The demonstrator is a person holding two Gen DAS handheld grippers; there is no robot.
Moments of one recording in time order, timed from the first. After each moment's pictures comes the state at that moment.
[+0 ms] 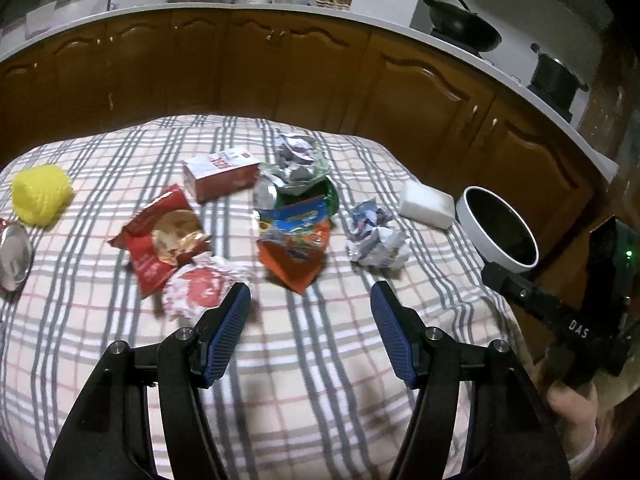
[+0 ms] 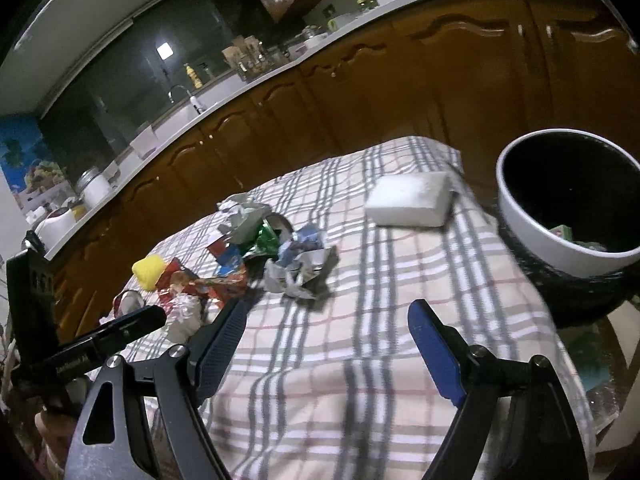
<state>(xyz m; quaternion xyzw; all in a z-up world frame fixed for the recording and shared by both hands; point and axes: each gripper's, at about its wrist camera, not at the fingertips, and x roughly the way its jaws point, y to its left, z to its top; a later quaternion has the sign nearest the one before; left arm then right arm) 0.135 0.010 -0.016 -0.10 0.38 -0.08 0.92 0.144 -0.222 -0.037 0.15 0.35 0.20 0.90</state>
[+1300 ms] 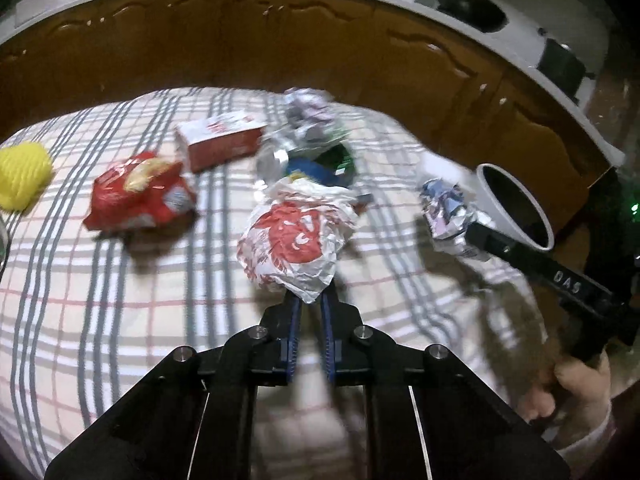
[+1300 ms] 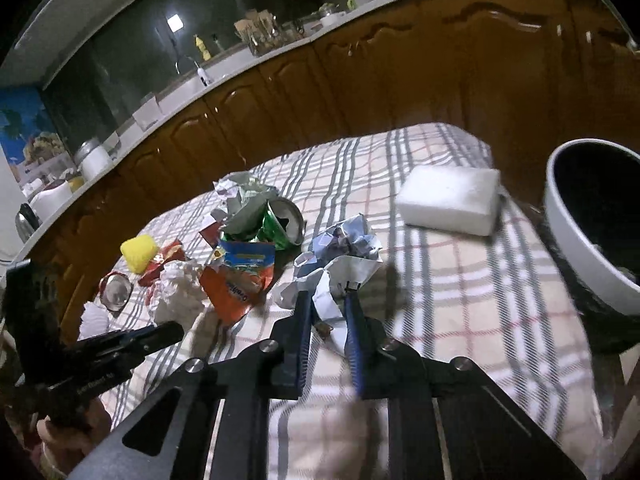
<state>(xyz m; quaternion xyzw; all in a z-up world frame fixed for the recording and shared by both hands) 0.154 0.007 -0.045 -0.09 0.42 -0.11 0.90 0.176 -0.194 -0.050 0.11 0.38 0.21 0.89</state>
